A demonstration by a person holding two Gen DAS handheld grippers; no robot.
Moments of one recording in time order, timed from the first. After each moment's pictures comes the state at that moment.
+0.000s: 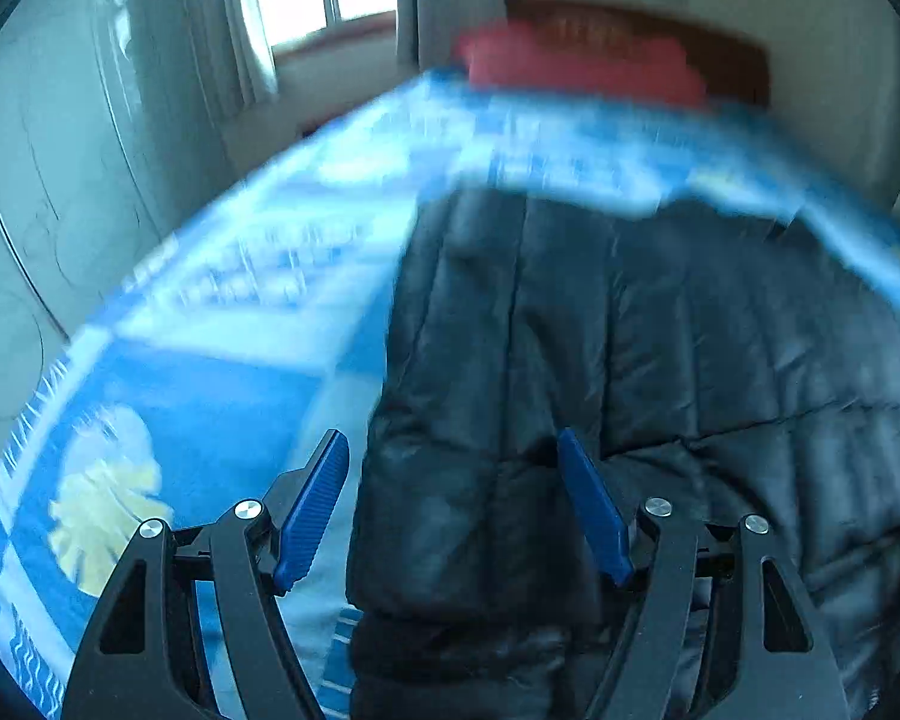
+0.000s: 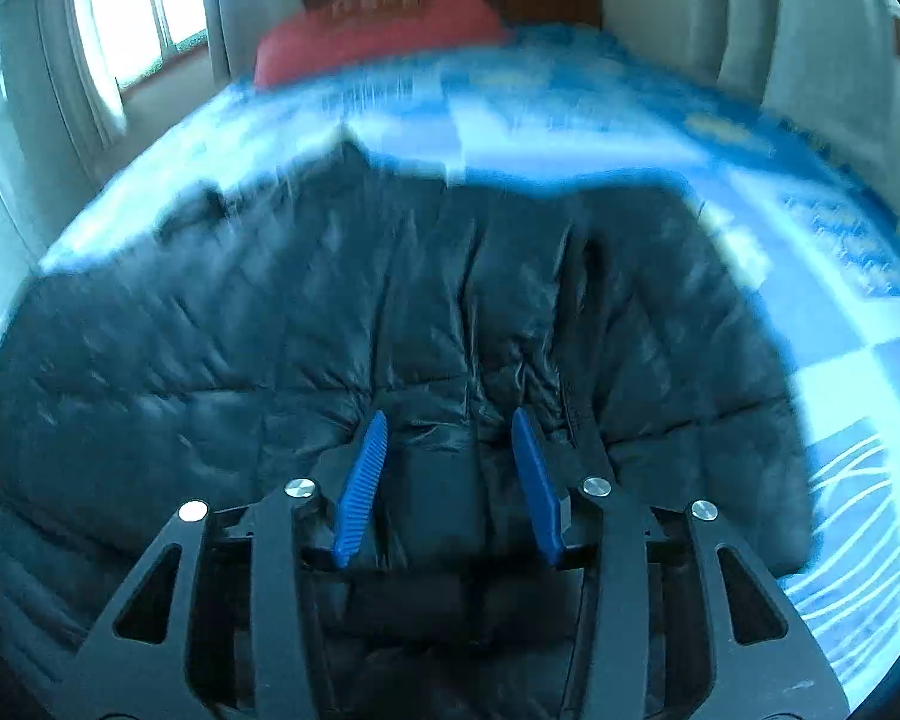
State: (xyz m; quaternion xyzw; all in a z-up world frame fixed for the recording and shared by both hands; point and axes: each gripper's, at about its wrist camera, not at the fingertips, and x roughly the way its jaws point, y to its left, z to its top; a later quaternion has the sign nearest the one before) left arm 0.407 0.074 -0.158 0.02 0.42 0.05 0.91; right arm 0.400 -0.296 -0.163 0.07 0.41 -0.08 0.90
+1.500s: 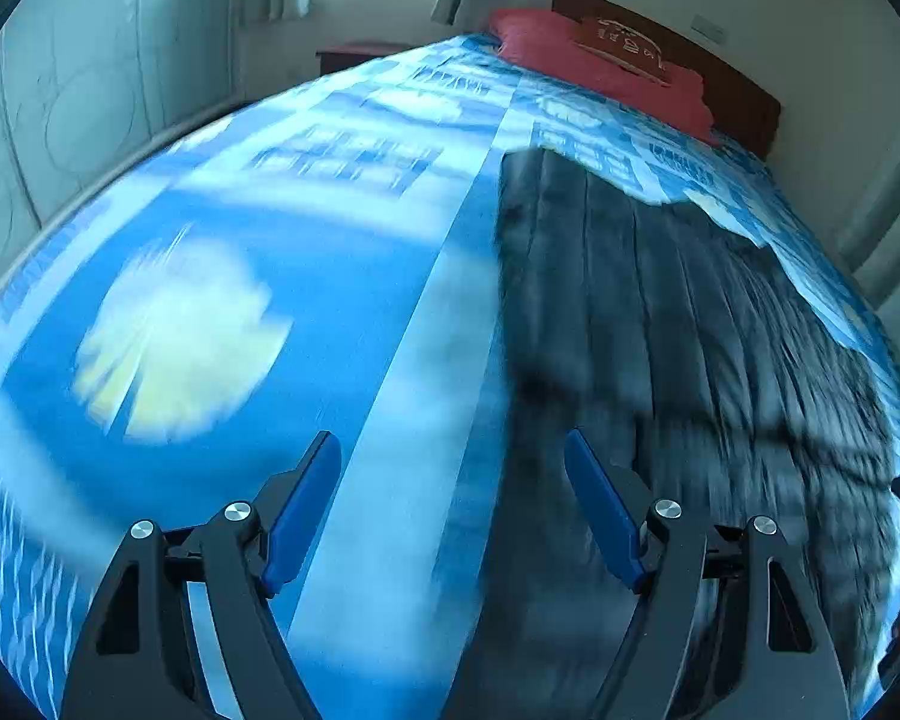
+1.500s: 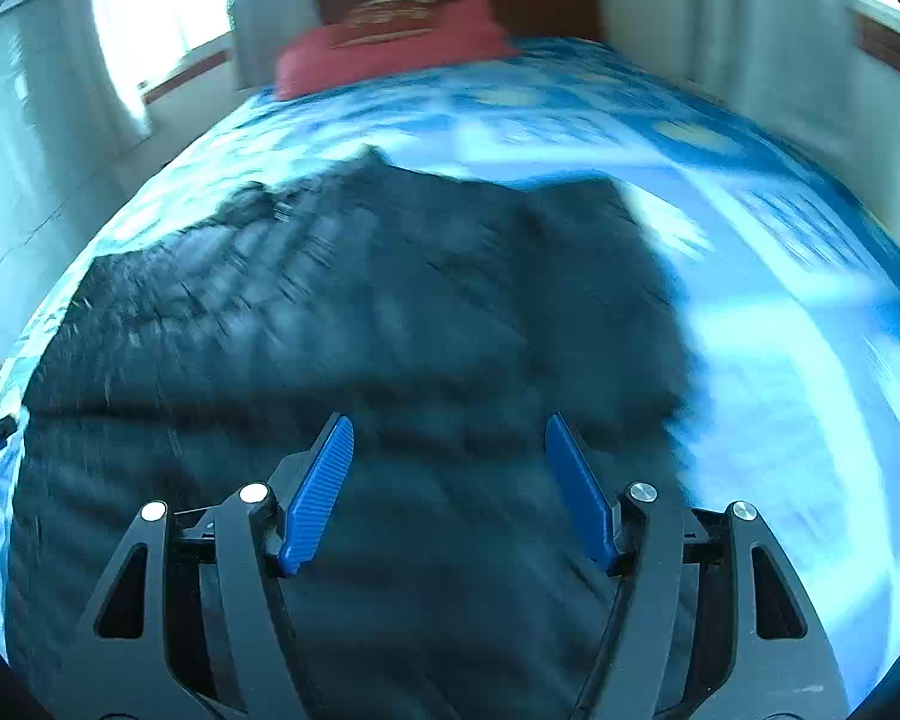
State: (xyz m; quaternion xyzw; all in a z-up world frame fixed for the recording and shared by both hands) left arm 0.300 0.148 -0.136 -0.11 0.44 0.01 0.89; right arm 0.255 -0.318 -0.121 0.11 0.40 -0.09 0.91
